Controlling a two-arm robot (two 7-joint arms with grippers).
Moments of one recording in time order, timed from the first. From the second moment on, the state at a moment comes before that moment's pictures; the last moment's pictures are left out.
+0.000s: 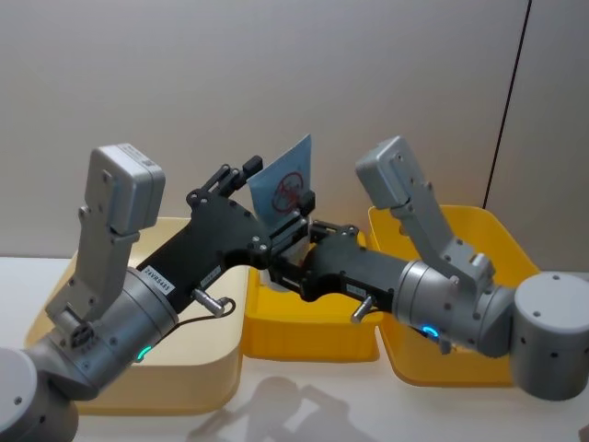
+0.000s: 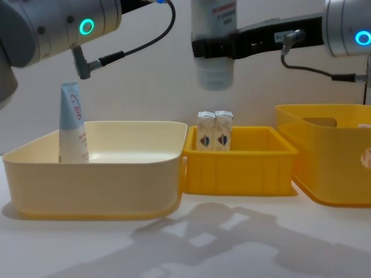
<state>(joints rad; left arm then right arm) -0.44 0.26 0.39 -1.68 -0.34 -0.04 -0.36 0.60 0.36 -0.48 -1.57 0.31 0.38 0.49</state>
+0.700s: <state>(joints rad) -0.44 0.26 0.39 -1.68 -0.33 -0.04 -0.36 0.61 0.43 -0.40 -1.54 0.29 0.41 0.41</state>
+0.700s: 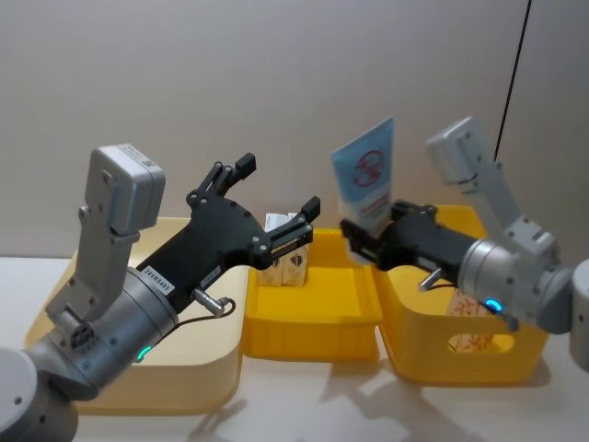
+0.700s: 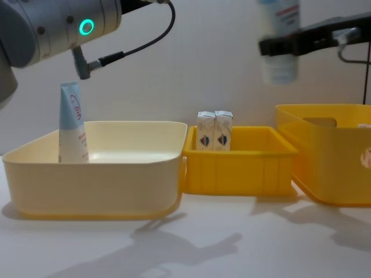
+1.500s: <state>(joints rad) -0.44 0.26 0.39 -1.68 -0.33 -0.04 -0.36 0.75 0.47 -0.27 -1.35 0.28 0.53 0.34</state>
